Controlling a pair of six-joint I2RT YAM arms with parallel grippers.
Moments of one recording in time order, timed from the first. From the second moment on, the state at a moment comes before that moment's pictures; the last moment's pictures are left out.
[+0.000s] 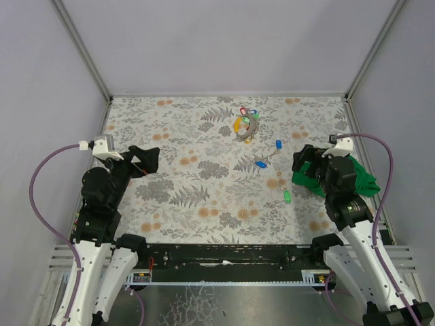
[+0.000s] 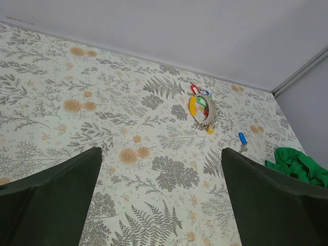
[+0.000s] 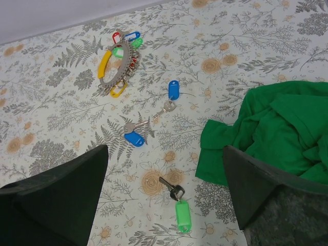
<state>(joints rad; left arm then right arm) -0.16 0.49 0.74 -0.30 0.05 -0.41 0.24 0.64 0.63 -0.27 0.18 0.32</state>
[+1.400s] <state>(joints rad) -0.16 0.52 0.74 -0.30 0.11 -0.40 0.19 1.97 1.05 0.51 -0.27 0.62</state>
